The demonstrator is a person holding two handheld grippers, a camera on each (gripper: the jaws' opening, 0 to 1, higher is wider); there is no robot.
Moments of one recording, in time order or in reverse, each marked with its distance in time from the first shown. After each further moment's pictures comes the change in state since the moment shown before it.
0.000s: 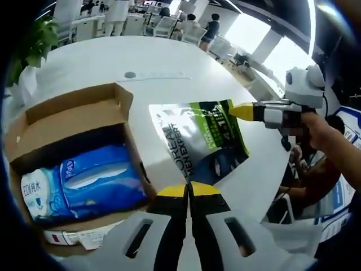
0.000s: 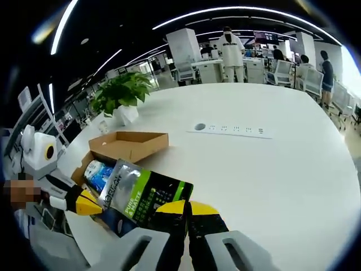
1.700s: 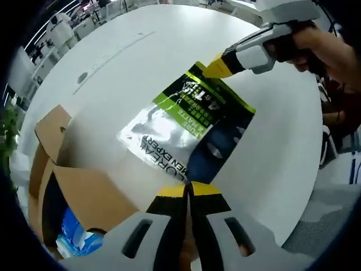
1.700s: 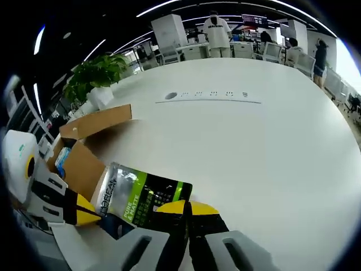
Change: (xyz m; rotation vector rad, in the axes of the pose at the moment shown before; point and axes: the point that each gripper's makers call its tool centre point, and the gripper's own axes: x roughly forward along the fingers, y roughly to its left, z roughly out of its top) left arm 0.095 0.004 -0.030 0.434 0.328 0.150; right arm 0.057 -0.063 -0.057 0.067 0.106 -0.081
